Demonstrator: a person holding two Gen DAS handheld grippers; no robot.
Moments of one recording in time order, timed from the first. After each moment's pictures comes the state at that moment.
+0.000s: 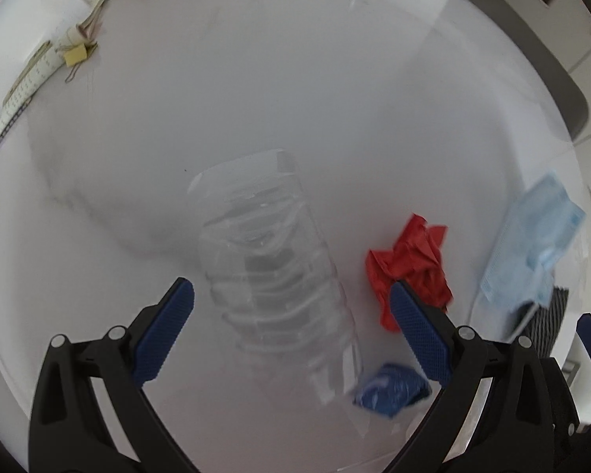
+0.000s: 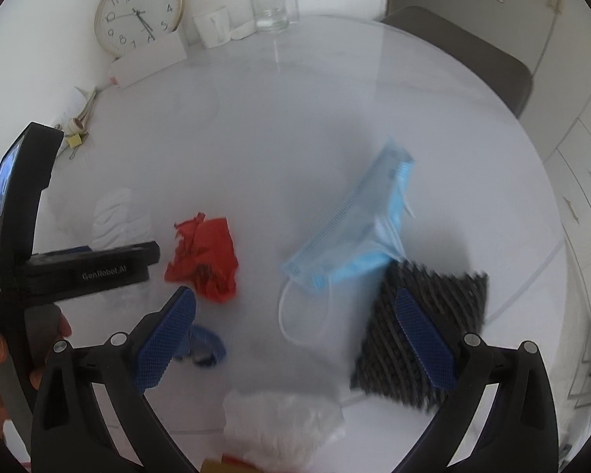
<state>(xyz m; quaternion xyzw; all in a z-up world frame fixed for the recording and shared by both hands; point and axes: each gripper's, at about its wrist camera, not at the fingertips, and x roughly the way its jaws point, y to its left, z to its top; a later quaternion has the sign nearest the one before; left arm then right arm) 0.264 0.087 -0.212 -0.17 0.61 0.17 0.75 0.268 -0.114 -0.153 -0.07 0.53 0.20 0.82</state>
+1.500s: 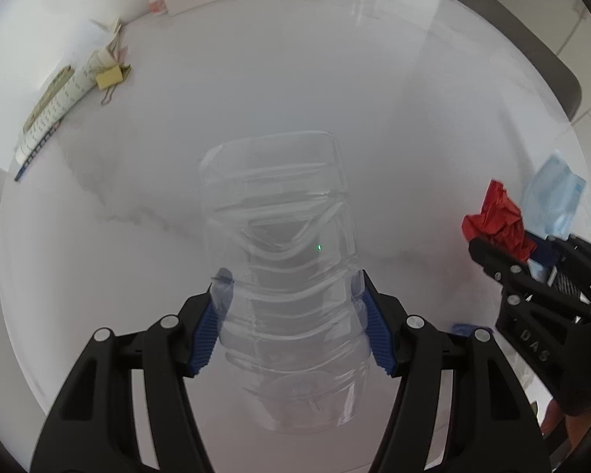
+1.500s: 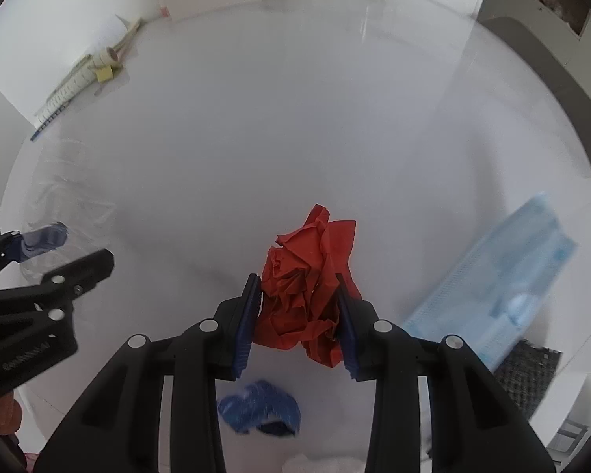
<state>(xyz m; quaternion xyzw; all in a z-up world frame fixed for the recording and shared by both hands) 0.216 0.124 -0.179 -0.10 0.60 0.16 0.78 0.276 -0.017 -0.177 -0.15 0.55 0.27 0.77</state>
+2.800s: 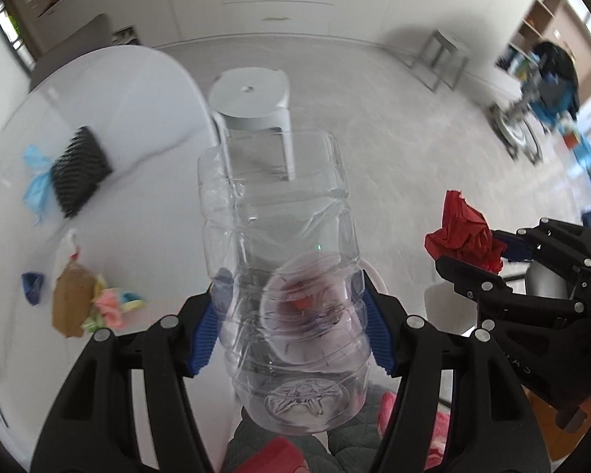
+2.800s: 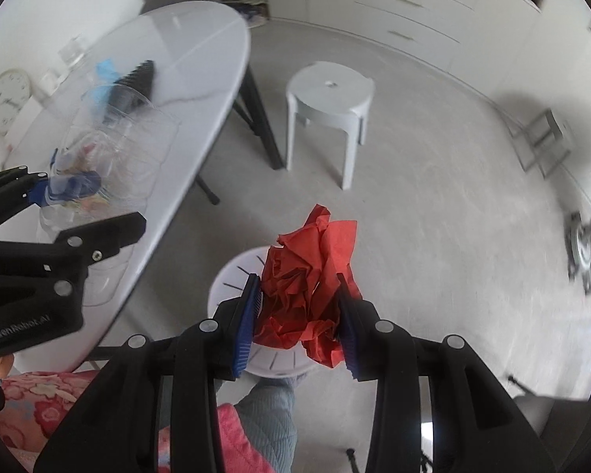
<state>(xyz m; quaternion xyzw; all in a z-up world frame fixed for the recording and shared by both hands) -0.028 -0.326 -0.123 0.21 0.55 -0.33 0.74 -0.121 -0.439 -0.134 0.11 0.58 -0.09 0.80</state>
